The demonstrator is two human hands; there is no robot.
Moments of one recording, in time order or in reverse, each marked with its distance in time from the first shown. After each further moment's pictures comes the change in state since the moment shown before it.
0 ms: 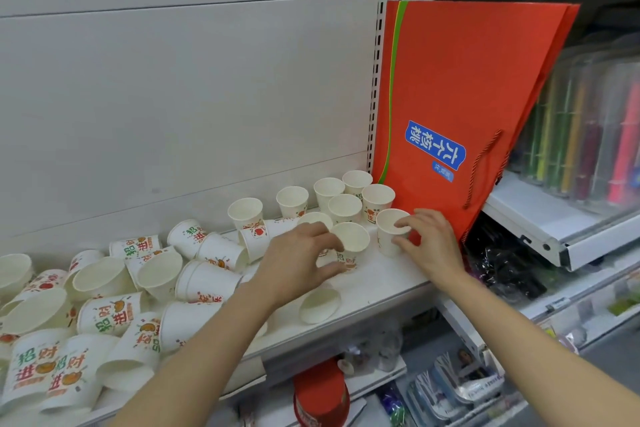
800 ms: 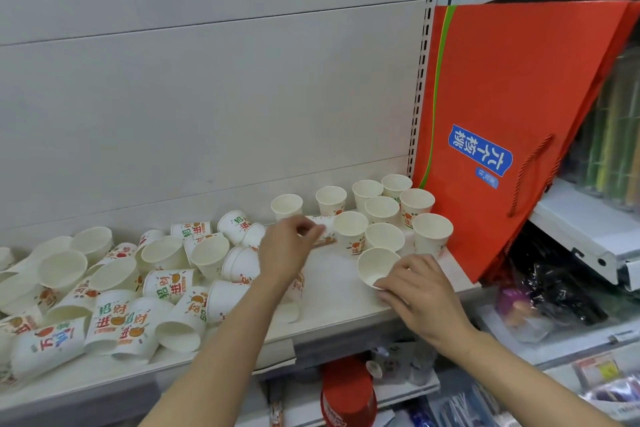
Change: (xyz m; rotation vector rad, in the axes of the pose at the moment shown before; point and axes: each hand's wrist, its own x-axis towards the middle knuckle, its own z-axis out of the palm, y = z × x) left_hand -0.022 -0.036 -0.002 -0.286 0.322 -0.713; right_hand -0.063 -0.058 0.016 0.101 0.079 -0.712
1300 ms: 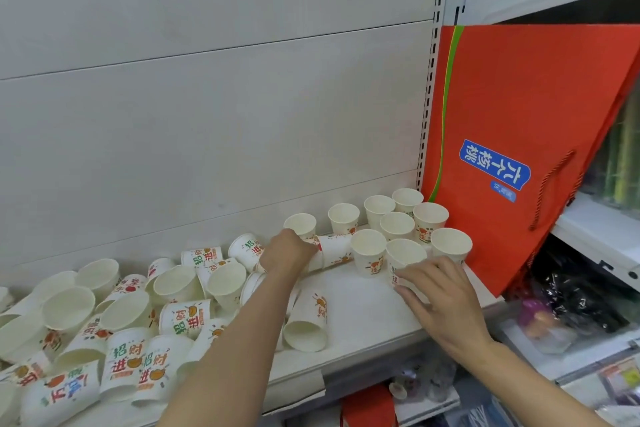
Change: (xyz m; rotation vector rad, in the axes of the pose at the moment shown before) left_hand 0.069 -0.028 0.001 0.253 -0.196 -0.358; right_hand 0.027 -0.015 0.007 -0.111 0.158 0.216
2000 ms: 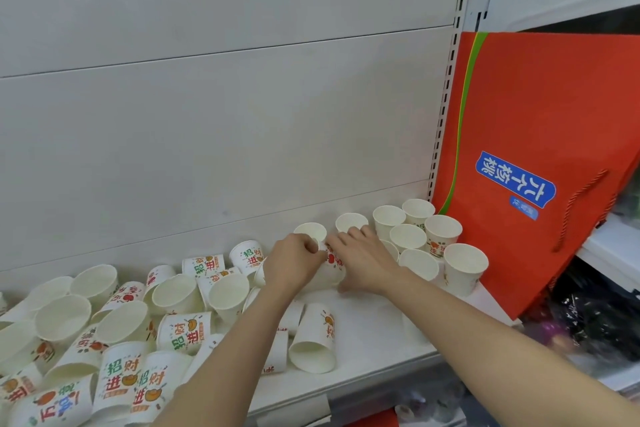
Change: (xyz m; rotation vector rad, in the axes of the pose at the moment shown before) left_hand -0.012 -0.005 -0.017 -0.143 0.051 0.277; right_hand 0.111 -0.019 0.115 -0.231 -0.759 -0.136
